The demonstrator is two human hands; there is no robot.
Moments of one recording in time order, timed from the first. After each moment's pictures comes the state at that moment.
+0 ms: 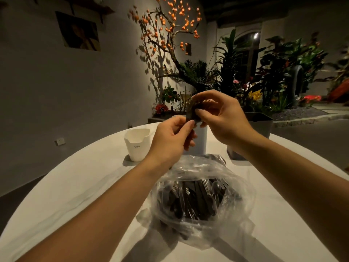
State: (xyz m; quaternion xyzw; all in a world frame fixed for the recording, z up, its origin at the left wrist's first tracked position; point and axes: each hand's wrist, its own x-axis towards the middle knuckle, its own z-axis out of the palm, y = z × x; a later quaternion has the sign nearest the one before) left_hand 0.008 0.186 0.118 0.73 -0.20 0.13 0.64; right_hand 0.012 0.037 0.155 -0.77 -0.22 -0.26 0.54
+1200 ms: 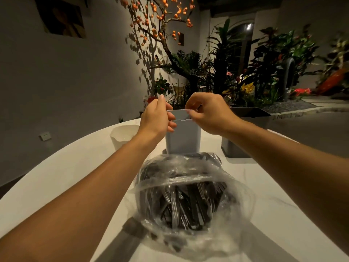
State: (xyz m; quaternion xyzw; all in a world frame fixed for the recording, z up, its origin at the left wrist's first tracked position) left_hand 0.102 0.184 0.129 0.76 -0.09 0.17 0.62; right_hand 0.086 0.024 0.147 -0.90 -0.17 -0.29 0.28
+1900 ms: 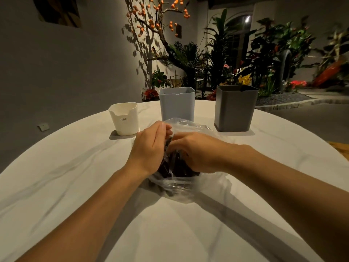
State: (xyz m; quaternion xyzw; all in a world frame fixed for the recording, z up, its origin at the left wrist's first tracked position) left_hand -0.001 0.211 0.018 0.83 -0.21 0.24 0.46; right_hand -0.024 0.041 0.051 -0.93 -0.35 -0.11 0.06
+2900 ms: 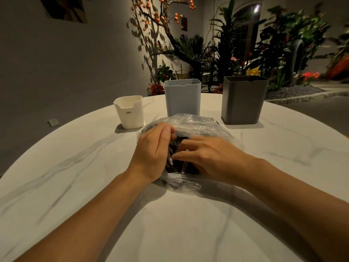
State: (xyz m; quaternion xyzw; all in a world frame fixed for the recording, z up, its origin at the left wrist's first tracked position) left_hand -0.013 0.218 -0.006 0.82 -0.25 0.27 0.44; right_hand -0.032 0.022 0.007 -0.86 -0.44 -0.26 -0.04
